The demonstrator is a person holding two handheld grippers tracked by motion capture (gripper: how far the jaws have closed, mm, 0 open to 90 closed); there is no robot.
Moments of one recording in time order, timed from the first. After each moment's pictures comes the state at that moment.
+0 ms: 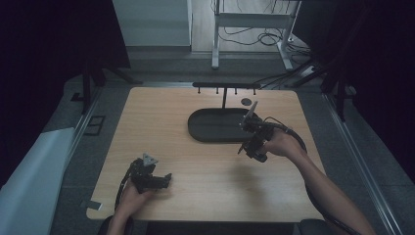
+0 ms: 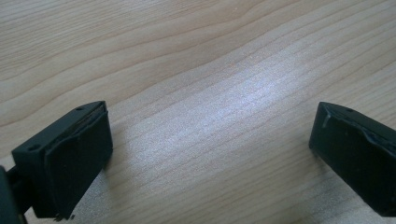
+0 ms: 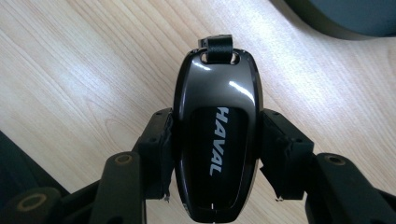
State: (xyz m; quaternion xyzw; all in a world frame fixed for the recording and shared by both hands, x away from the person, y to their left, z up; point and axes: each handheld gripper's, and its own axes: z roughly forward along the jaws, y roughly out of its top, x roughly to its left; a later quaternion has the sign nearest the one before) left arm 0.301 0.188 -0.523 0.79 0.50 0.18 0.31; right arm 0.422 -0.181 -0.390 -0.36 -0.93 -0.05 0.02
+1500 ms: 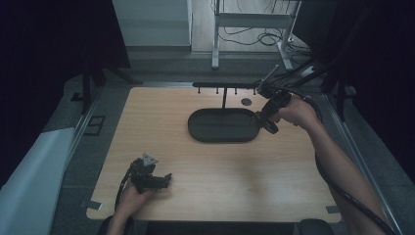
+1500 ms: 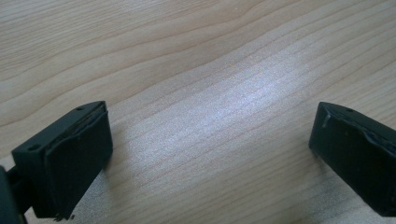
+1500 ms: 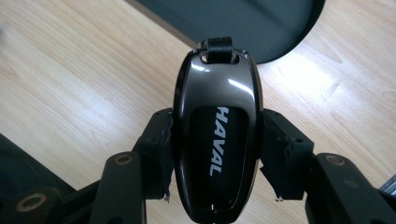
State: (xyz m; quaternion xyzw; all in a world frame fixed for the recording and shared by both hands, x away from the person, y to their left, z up) left arm 0.301 0.189 -0.523 0.79 0.50 0.17 0.30; right arm 0.479 -0.216 -0.311 -0.44 -0.89 -0.09 0.01
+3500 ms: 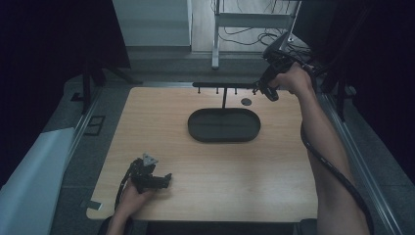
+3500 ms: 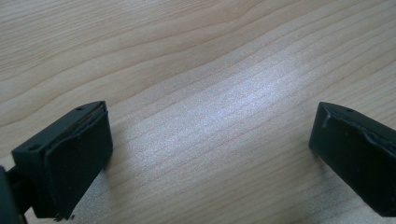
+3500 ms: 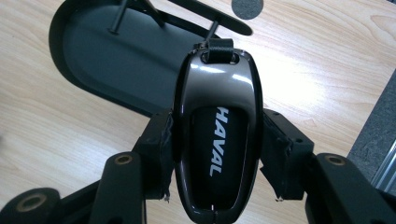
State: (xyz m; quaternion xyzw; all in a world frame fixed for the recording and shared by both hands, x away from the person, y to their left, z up) left arm 0.301 0.189 -0.523 0.79 0.50 0.18 0.30; right arm 0.551 -0.221 -0.259 -0.54 -0.83 -0.11 -0.04
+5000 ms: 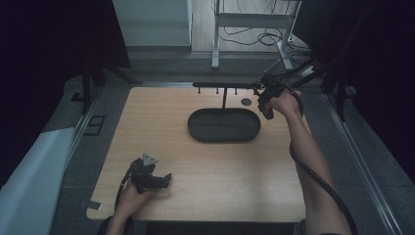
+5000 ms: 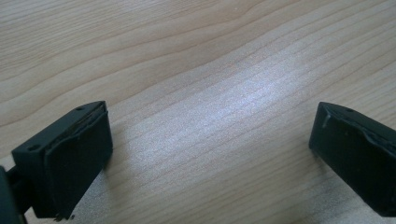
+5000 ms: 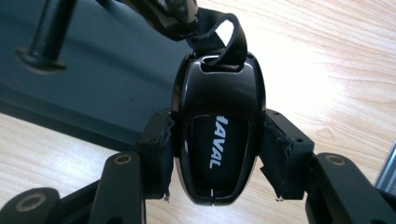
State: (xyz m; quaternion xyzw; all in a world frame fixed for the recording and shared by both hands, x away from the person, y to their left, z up) left arm 0.301 0.189 -0.523 0.79 0.50 0.18 0.30; right arm 0.564 -0.231 -0.364 -0.56 -0.82 -0.09 -0.06
